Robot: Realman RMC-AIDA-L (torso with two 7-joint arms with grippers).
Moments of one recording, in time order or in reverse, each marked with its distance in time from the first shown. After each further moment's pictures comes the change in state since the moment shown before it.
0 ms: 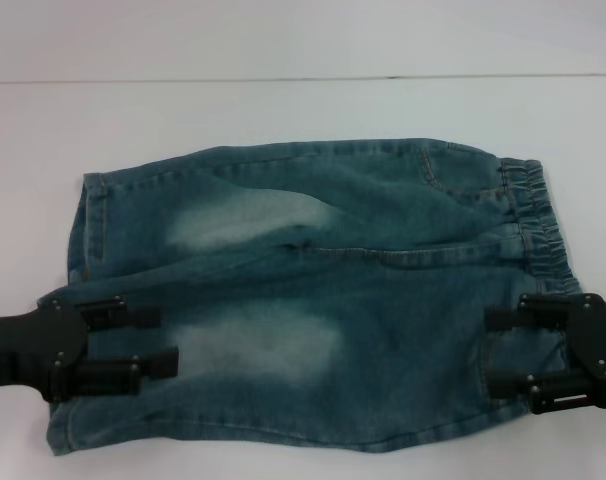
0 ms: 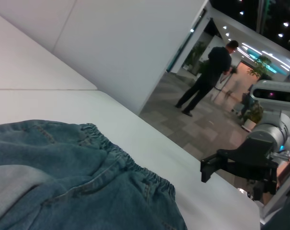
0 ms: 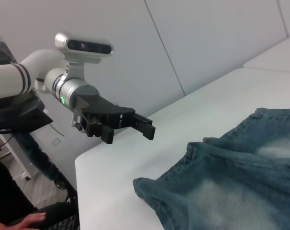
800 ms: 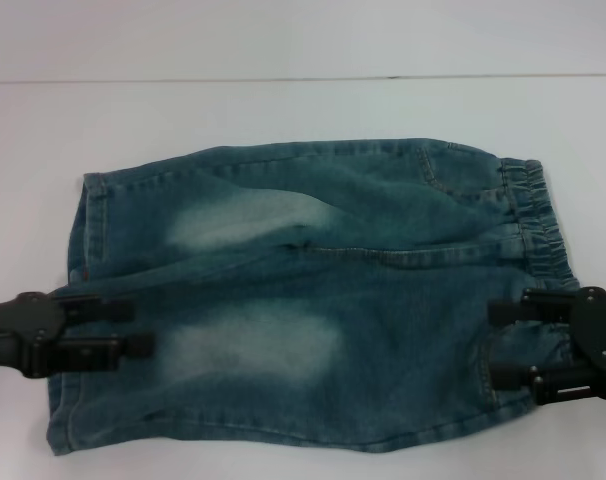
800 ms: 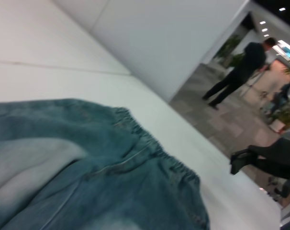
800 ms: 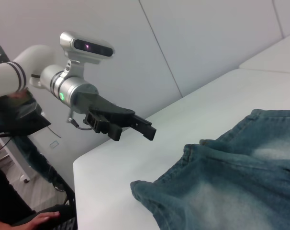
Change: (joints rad) left arm -0.015 0.019 -0.018 0.057 0.045 -0.017 -0.155; right arm 0.010 -0.009 0.006 0.001 0.002 -0.002 0.025
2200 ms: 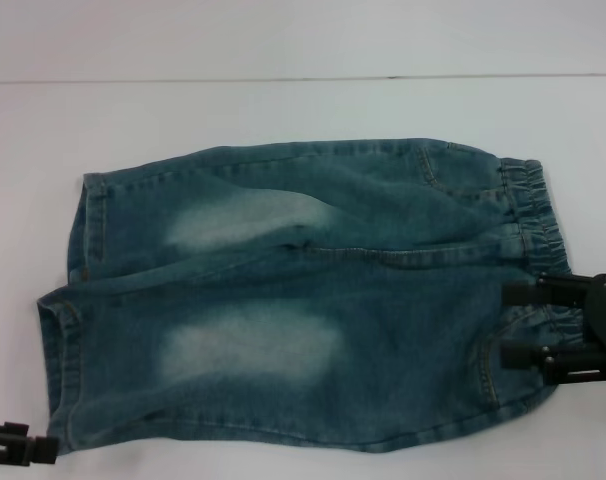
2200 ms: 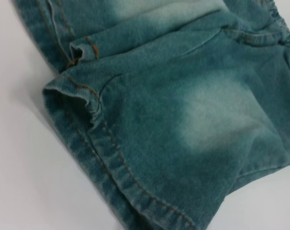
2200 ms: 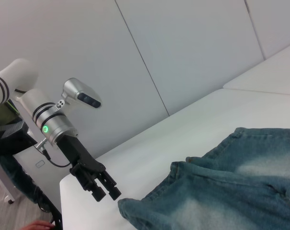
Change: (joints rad) left arm -0.003 0.032 -0.080 0.075 0.472 -0.030 -0.156; right arm -0.008 0.004 0.078 0.010 0.001 -0.004 -0.026
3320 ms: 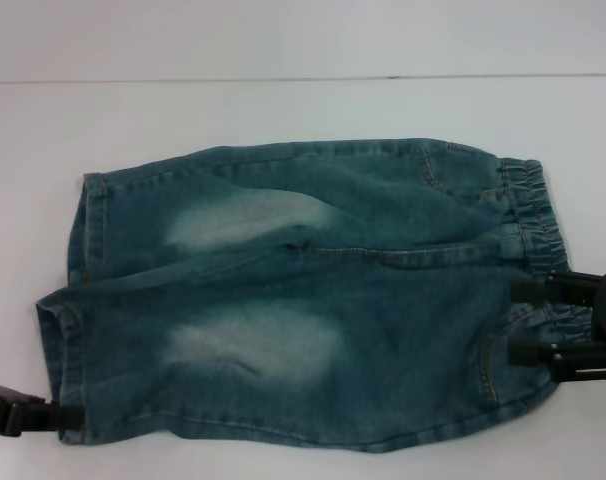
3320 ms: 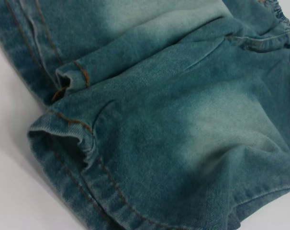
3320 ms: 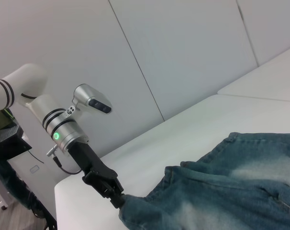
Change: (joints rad) left arm -0.051 -0.026 0.037 -0.069 -0.005 -0.109 -0.006; right arm -0.010 -0.001 0.024 0.001 0.002 -0.005 -0.012
